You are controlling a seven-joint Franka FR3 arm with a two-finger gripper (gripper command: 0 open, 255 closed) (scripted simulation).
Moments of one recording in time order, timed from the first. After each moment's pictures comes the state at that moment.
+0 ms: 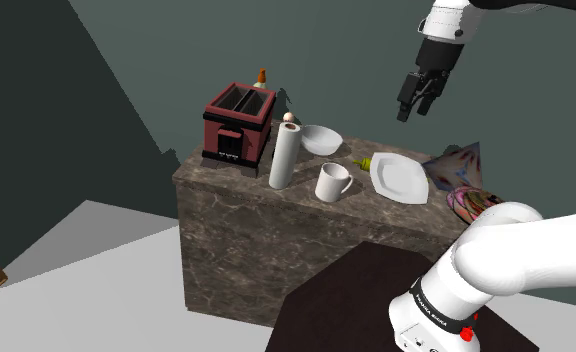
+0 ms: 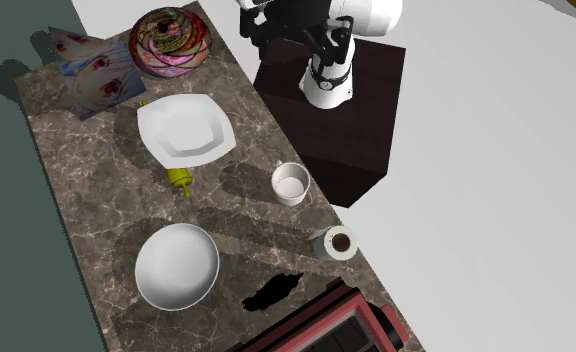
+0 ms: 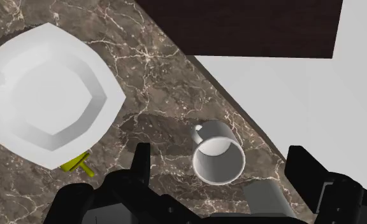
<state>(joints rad) -0.01 -0.79 -0.06 -2.29 -0.12 1.46 -0.04</state>
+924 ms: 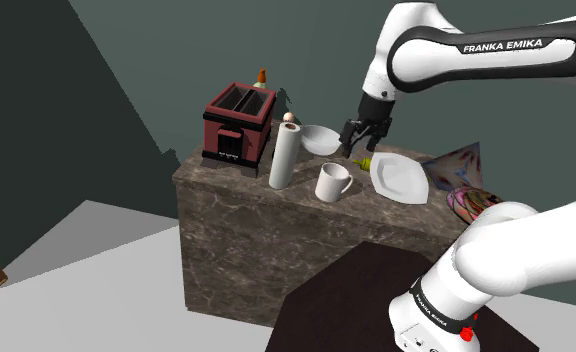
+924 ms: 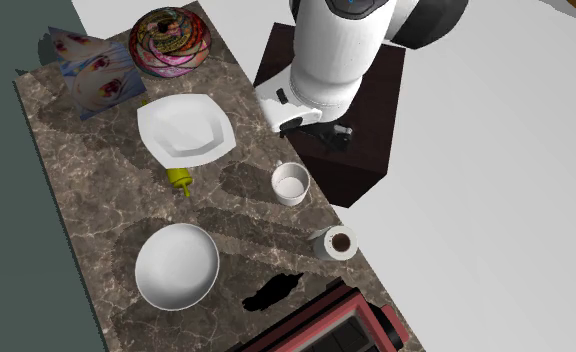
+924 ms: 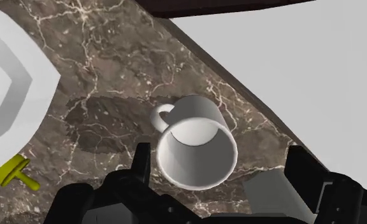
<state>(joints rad) 0.00 -0.64 0.01 -2.55 -0.06 1.91 0.16</state>
